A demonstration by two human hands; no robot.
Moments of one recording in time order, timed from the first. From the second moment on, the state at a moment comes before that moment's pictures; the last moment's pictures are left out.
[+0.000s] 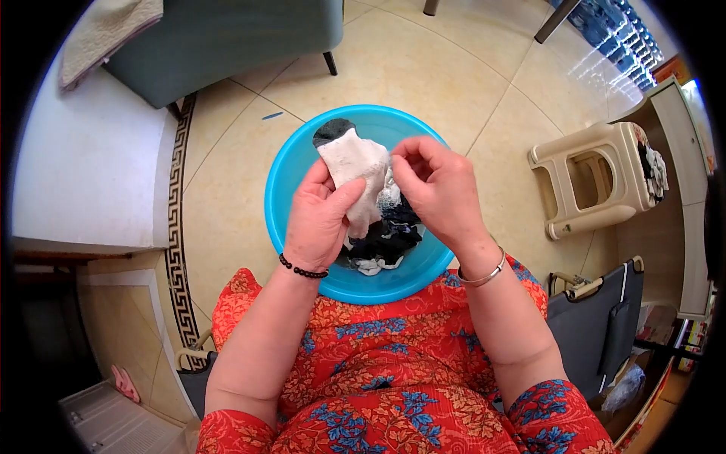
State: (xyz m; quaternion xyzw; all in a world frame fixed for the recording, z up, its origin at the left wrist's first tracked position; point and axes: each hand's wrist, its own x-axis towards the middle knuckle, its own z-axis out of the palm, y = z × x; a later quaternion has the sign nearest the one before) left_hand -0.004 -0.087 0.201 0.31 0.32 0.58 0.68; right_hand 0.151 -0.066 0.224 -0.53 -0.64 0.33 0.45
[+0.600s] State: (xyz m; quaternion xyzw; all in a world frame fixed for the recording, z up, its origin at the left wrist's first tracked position) left_hand -0.026 -0.074 0.194 0.29 0.35 0.65 0.61; right_hand 0.161 -0.053 0.200 -0.60 -0.64 0.27 0.40
